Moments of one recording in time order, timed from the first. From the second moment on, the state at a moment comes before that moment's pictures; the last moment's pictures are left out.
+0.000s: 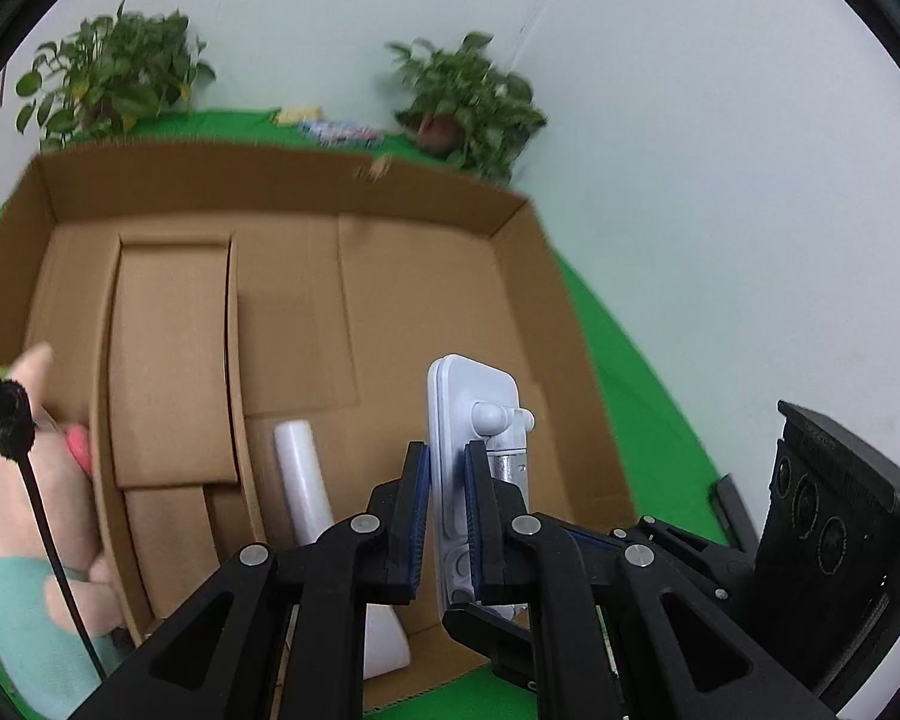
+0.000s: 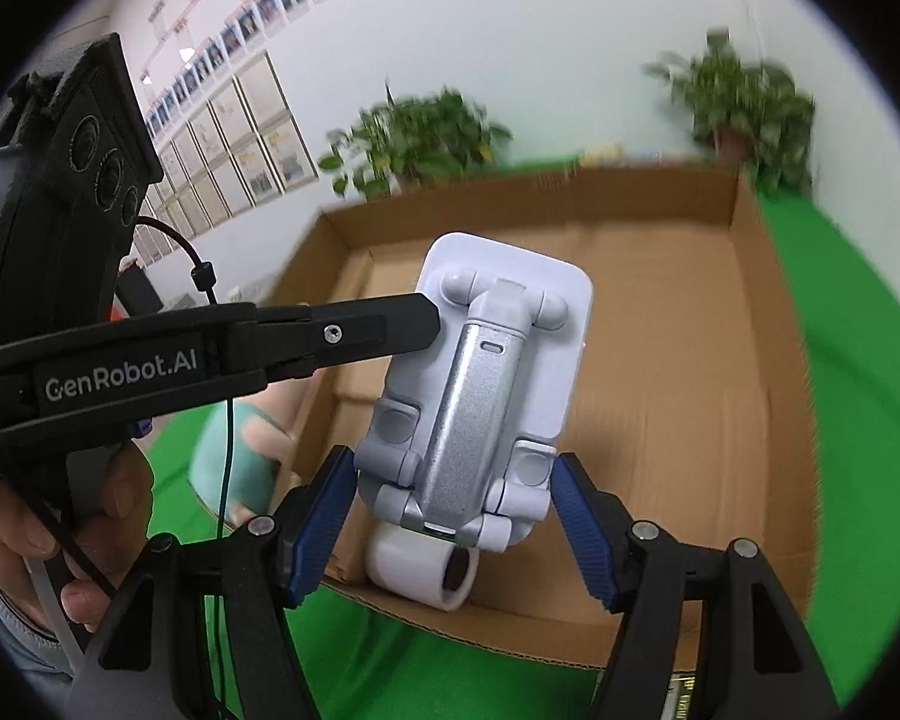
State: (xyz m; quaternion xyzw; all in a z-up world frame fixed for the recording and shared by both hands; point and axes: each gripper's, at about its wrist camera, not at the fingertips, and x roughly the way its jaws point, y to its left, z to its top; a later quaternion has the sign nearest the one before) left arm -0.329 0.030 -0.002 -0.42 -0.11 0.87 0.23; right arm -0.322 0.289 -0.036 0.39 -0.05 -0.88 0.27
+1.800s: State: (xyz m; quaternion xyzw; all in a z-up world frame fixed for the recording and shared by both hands) left arm -0.250 -0.022 -0.025 -0.41 -0.05 0.90 0.12; right arm -0.286 0.298 -0.115 0.48 -0.01 -0.85 0.22
